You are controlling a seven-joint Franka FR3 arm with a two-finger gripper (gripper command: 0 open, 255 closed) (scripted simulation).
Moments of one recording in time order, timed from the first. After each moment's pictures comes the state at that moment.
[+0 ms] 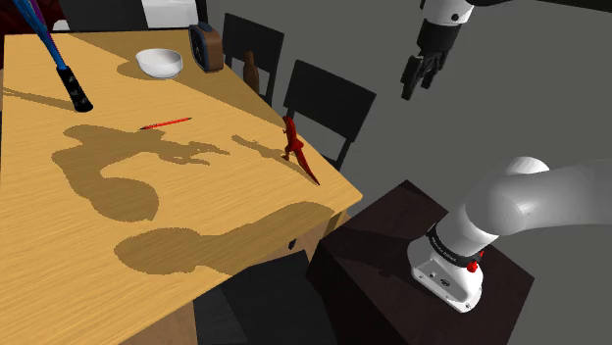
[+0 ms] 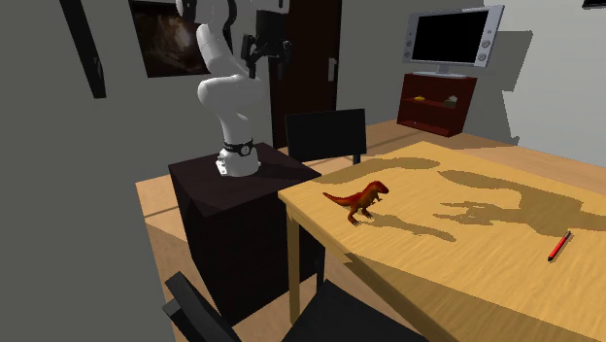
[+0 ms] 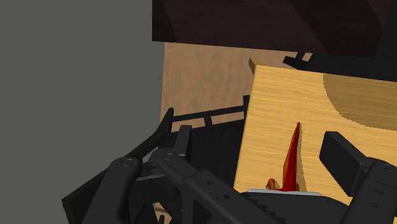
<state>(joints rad) -0.02 -0.75 0.03 -2.38 -0.09 1.56 -0.03</state>
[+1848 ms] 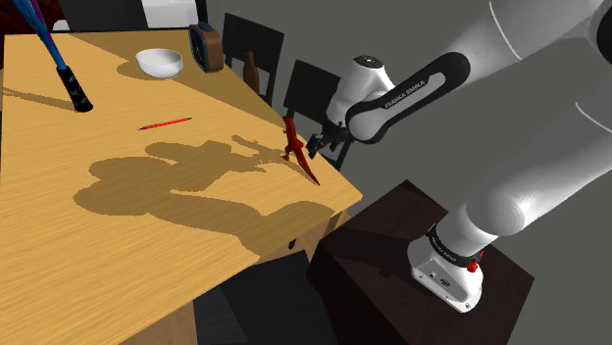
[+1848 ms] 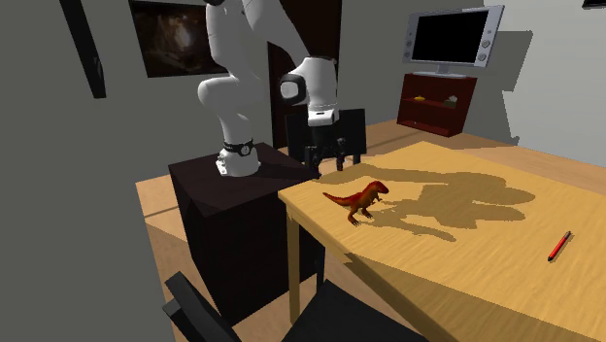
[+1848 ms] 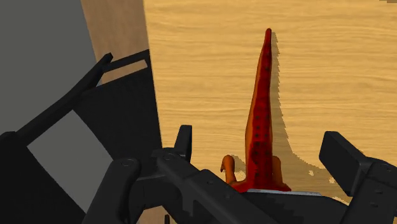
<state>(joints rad) 0.01 -0.09 0.21 -2.66 -0.05 2.75 0.32</state>
